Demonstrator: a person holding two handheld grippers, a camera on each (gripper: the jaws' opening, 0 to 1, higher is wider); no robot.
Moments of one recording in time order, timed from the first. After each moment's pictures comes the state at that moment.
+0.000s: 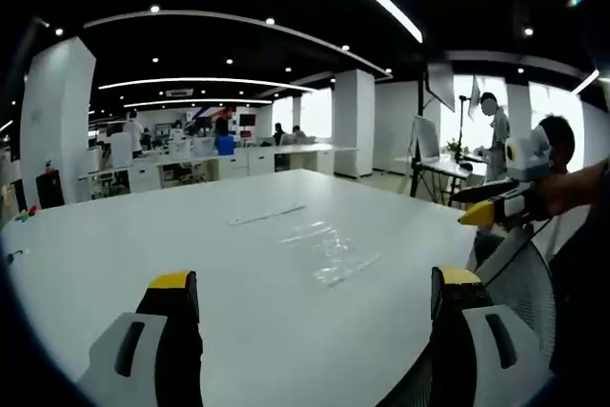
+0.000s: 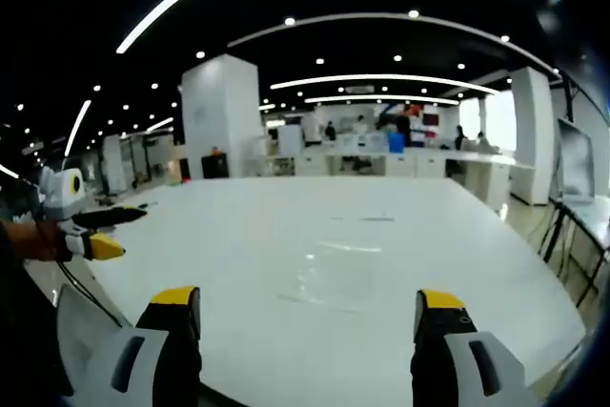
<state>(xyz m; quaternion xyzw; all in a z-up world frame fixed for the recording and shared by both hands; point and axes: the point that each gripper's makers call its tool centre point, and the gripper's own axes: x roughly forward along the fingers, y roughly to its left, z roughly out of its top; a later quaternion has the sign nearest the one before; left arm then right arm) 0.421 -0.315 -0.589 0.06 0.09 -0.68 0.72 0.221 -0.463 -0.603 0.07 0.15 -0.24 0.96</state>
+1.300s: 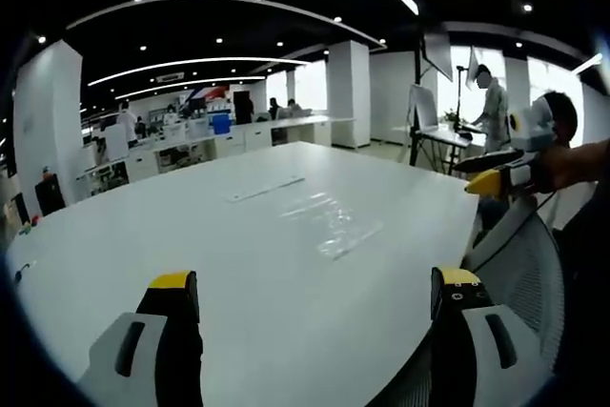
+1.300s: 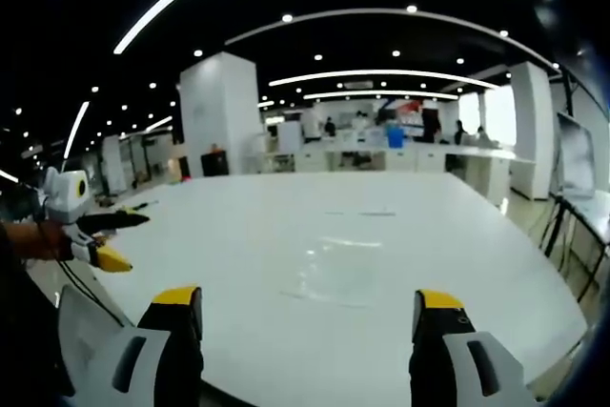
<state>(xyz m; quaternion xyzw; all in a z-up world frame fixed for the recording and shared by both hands) 0.424 -0.315 -0.610 0.12 0.12 -0.68 0.71 0.220 -0.461 -0.607 0.08 0.15 -0.24 0.95</state>
